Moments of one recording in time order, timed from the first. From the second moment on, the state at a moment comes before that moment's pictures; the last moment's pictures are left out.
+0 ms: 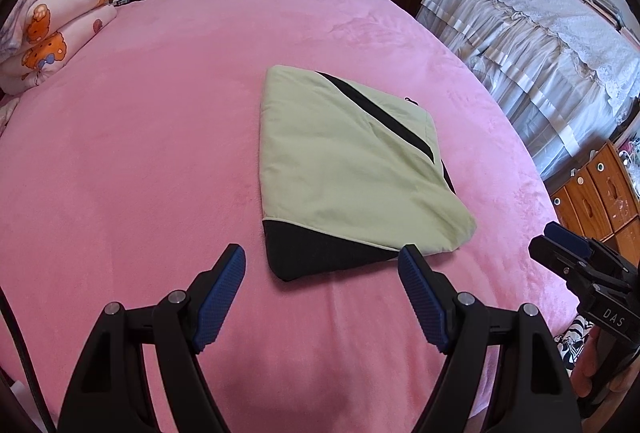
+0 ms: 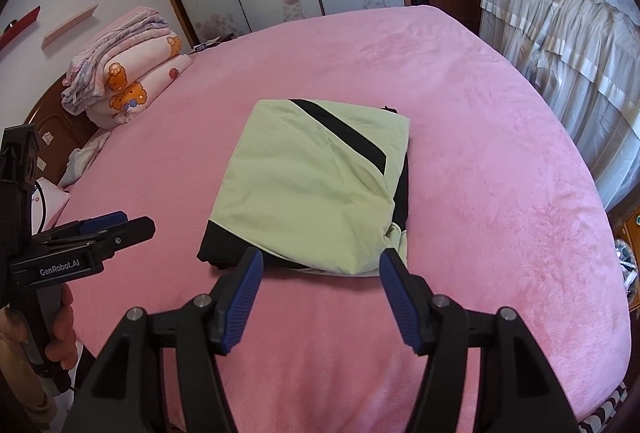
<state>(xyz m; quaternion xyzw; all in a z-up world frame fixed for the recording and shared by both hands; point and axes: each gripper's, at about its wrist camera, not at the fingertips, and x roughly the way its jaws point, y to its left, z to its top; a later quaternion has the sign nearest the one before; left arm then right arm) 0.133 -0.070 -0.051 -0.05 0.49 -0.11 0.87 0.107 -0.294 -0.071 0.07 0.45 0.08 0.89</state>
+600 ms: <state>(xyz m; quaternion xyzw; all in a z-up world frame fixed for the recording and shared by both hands) 0.159 -0.063 -0.030 -0.02 0.49 -0.12 0.86 0.130 -0.303 -0.055 0.03 0.45 0.09 0.89</state>
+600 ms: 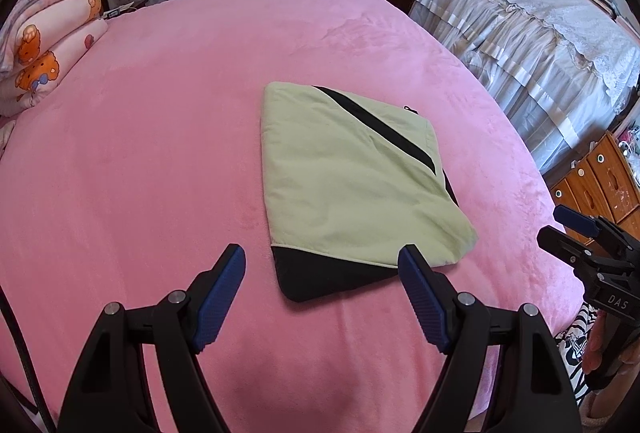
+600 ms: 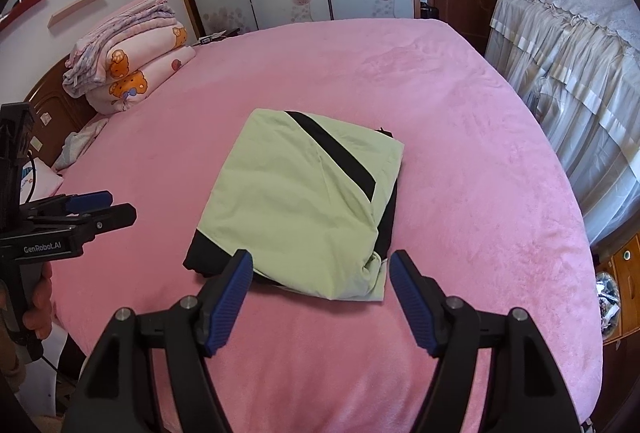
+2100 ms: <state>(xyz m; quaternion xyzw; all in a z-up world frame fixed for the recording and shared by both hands) 0.323 -0.055 -0.237 -0.19 0.57 -0.21 0.77 0.303 -0.352 -0.259 0.26 0.57 0.17 0.76</state>
